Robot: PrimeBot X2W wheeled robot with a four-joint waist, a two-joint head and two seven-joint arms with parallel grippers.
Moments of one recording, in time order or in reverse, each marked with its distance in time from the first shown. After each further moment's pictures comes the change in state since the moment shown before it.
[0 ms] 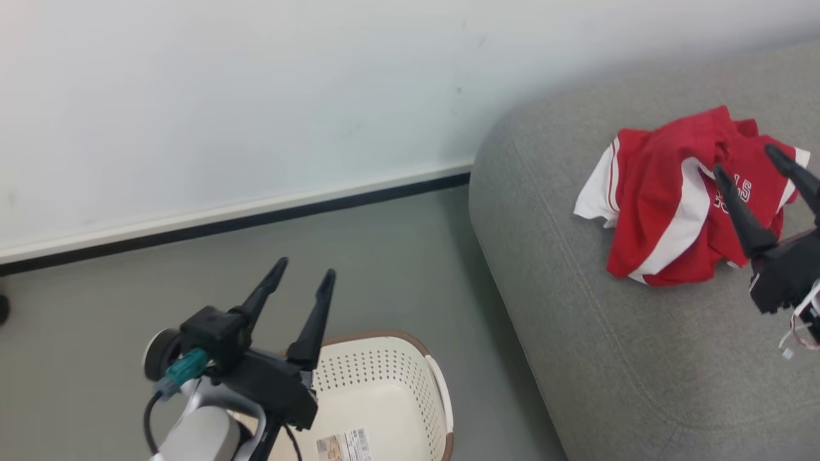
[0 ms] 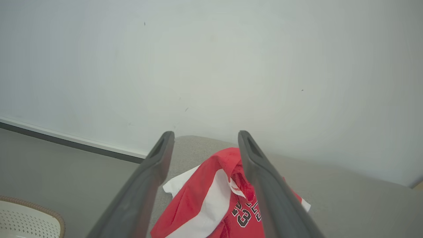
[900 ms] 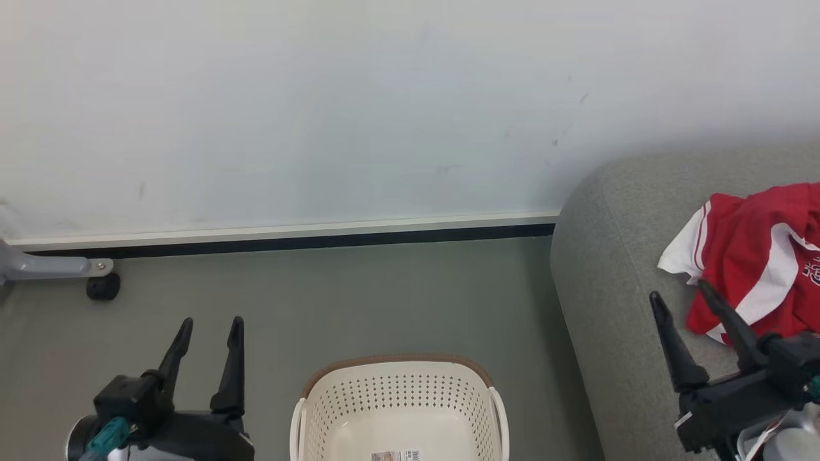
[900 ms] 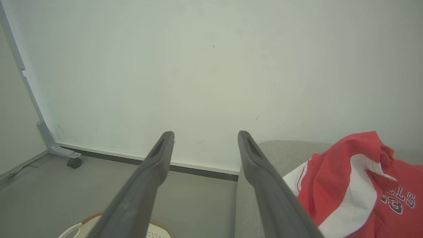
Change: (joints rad) left arm 0.210 0.040 0.179 -0.057 -0.030 0.100 -0.031; right arm 0.483 0.088 -0.109 -0.431 0.078 -0.208 -0.028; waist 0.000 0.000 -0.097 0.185
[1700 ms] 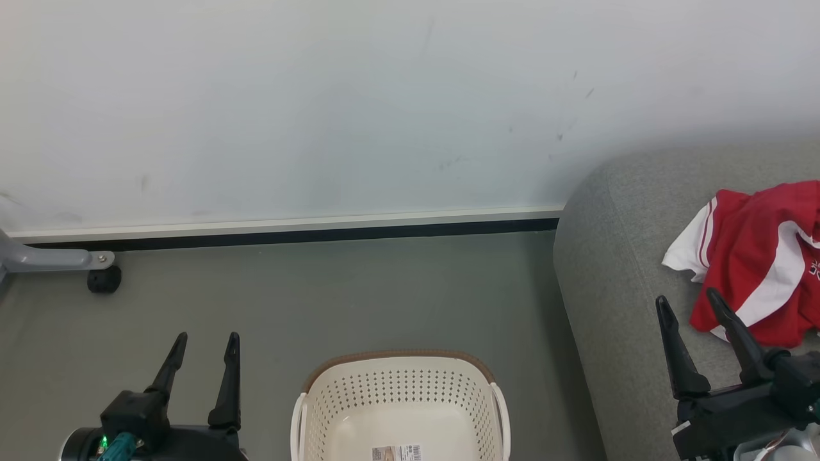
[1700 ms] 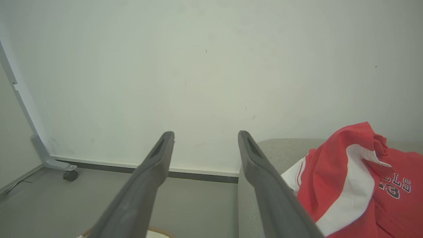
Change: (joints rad) left arm 0.056 -0.010 0.049 0.000 0.116 0.009 -0.001; right arm 0.101 0.094 -0.106 -0.073 -0.069 -0.031 0.000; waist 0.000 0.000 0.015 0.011
